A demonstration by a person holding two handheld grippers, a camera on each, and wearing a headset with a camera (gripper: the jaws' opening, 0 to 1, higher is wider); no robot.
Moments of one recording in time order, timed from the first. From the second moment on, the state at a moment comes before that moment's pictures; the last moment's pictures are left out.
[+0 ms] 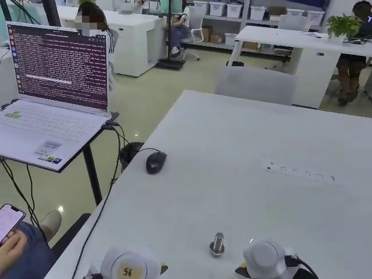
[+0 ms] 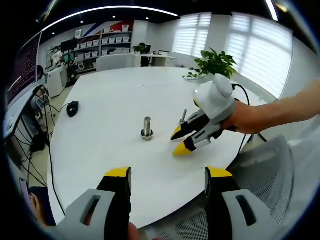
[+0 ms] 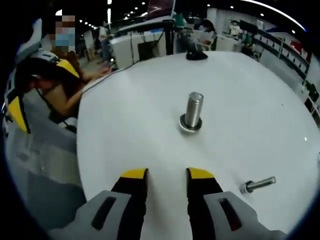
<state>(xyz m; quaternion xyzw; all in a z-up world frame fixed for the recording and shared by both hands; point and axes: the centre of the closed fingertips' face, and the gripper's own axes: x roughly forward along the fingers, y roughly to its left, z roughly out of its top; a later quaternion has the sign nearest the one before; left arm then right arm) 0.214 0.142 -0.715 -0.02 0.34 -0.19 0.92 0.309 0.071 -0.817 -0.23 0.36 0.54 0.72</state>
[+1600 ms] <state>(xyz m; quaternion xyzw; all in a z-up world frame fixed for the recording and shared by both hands) 0.224 0.132 -0.717 0.01 0.32 -0.19 0.93 0.290 -0.065 -0.773 -0.12 0.33 0.45 0.82</state>
